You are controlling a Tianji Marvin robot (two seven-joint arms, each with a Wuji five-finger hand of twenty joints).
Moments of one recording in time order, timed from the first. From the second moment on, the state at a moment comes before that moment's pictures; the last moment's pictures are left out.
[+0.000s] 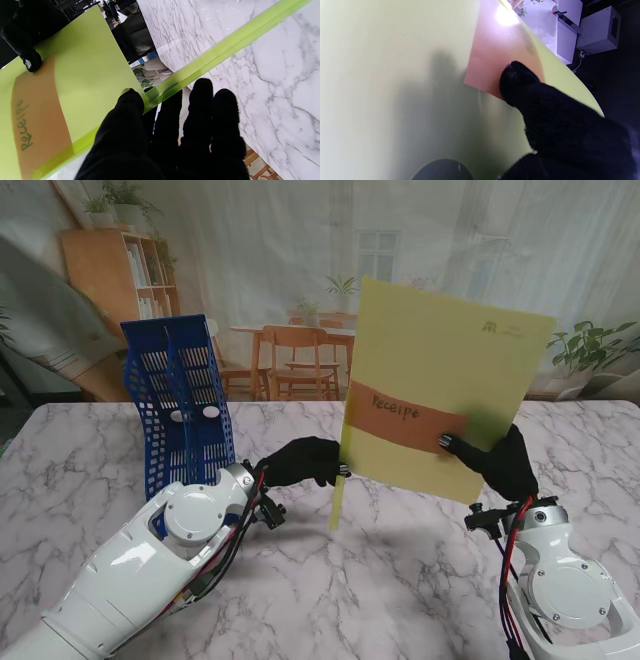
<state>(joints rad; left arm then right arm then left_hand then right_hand) 1.22 -1.15 -0.92 -1.44 -0.02 -0.18 -0.25 -1.81 -1.18 1.54 -1.88 0.03 -0.30 -0.09 1.22 -0.18 0.05 -0.01 0.68 0.19 0.56 0.47 0.93 0.20 0.32 0.27 0.82 0.30 0.53 0.42 0.44 0.28 1.06 0.48 0.74 -0.69 1.01 -0.27 0.83 -0.10 0.95 0.59 1.18 0.14 0.83 0.66 1.18 0.16 0.57 0.50 0.66 0.34 1.28 0.34</state>
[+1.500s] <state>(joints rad) 1.13 -1.14 -0.92 -1.46 -0.04 -0.16 -0.27 -1.82 -1.14 1.54 -1.83 -0.23 -0.16 -0.03 1.22 -0.18 0.05 -0.01 0.71 0.24 0.56 0.45 0.98 0.22 0.30 0.25 0.85 0.30 0.53 0.41 0.46 0.28 1.06 0.48 0.74 -0.68 1.00 -0.28 0.83 -0.10 0.93 0.59 1.22 0.14 0.84 0.76 1.23 0.17 0.65 0.55 0.70 0.36 1.31 0.34</state>
